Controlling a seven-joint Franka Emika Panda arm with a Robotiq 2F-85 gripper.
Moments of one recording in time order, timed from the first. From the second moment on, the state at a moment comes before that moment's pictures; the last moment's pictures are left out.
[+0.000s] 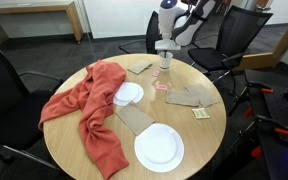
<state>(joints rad) 0.07 0.91 -0.51 -1.72 -0.37 2.82 1.39</state>
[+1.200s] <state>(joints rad) 0.33 0.72 -0.81 -1.88 -0.37 2.86 1.39</state>
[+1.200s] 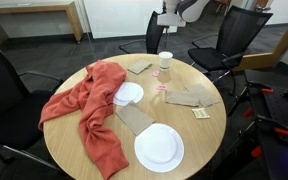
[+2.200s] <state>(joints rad) 0.42 0.42 -0.72 -2.18 -0.37 2.89 1.20</state>
